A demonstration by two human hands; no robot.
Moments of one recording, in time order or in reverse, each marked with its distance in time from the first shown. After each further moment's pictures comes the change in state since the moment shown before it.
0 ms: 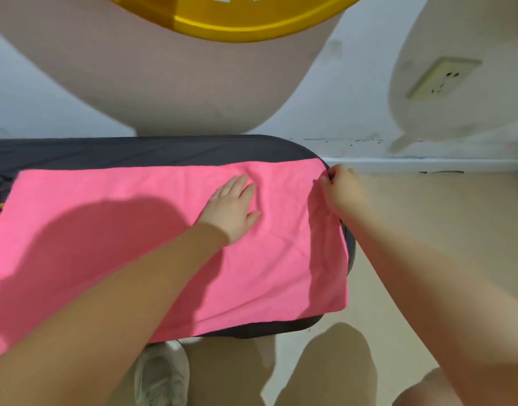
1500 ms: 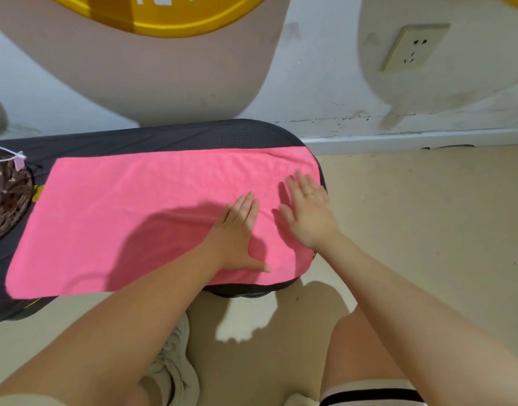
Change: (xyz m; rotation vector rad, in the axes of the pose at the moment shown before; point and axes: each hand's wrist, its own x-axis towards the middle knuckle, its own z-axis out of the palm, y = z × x) left_hand -0.066 0.081 0.034 0.170 -0.186 0.093; right_hand -0.101 0.047 -0.022 -0.127 -0.239 -0.429
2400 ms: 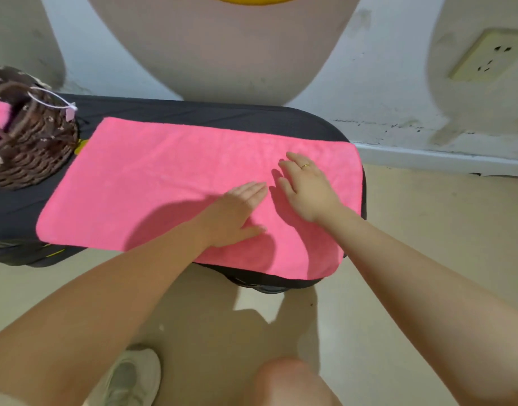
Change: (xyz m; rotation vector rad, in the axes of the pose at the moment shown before) left_hand -0.034 -0.035 -0.010 -0.161 0.148 -0.004; right_hand 0.047 -0.041 0.018 -0.026 -0.012 -0.295
